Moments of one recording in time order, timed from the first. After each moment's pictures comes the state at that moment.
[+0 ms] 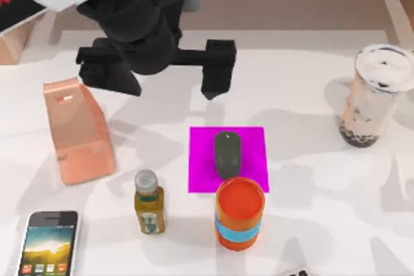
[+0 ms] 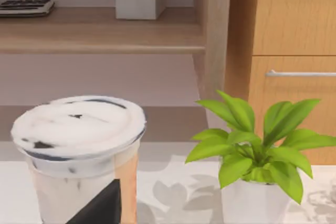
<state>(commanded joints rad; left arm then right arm) -0.60 1.78 1.61 -1.12 0.05 -0.40 0.00 0.00 0.00 0.00 0.00 0.00</state>
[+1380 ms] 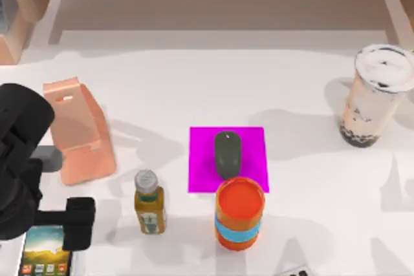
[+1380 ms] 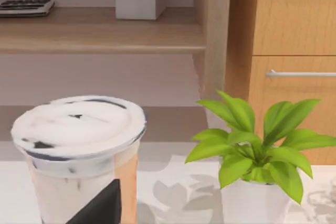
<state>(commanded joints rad) -0.32 1.30 0.71 -0.98 -0.02 -0.34 0.00 0.00 0.00 0.00 0.00 0.00</state>
